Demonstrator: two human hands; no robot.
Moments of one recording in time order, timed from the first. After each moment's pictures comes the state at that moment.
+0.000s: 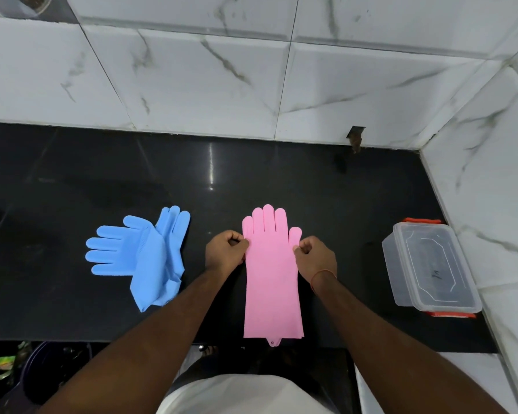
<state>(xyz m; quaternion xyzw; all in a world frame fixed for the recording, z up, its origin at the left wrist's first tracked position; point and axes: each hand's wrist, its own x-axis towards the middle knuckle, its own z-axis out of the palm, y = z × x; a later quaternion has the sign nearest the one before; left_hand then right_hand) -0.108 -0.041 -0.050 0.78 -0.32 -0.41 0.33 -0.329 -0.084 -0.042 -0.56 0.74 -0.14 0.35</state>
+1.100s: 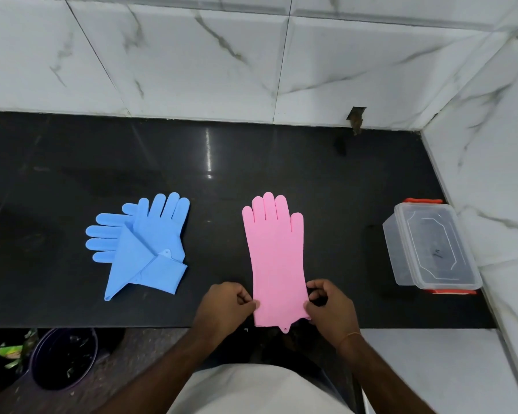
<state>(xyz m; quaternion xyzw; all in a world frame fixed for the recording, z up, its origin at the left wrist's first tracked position) -0.129 0.094 -0.047 0.76 -0.50 -0.41 0.10 -0.382 0.051 -0.037 -0.54 0.71 -0.13 0.44</state>
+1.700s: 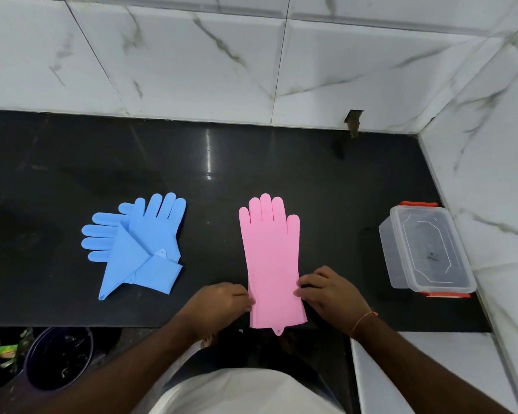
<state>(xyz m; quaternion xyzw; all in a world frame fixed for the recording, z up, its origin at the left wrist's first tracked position) -0.105 0.087 -0.034 0.46 -0.87 -0.14 0.12 -0.416 0.004 -0.023 -0.94 0.33 0.01 0.12</state>
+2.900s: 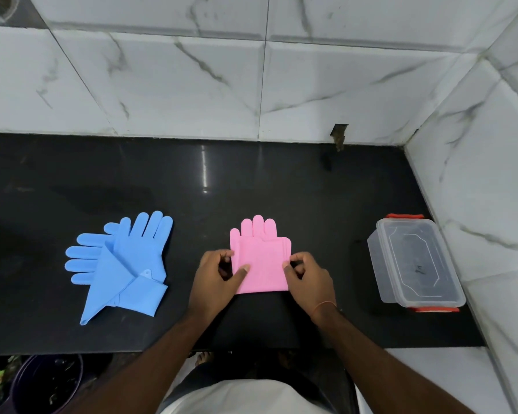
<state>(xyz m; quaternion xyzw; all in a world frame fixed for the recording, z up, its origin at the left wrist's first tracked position) -0.134 0.017 -0.052 0.74 -0.48 -0.34 0.33 -0.366 -0.036 -0.037 -0.61 0.68 -0.17 0.36</state>
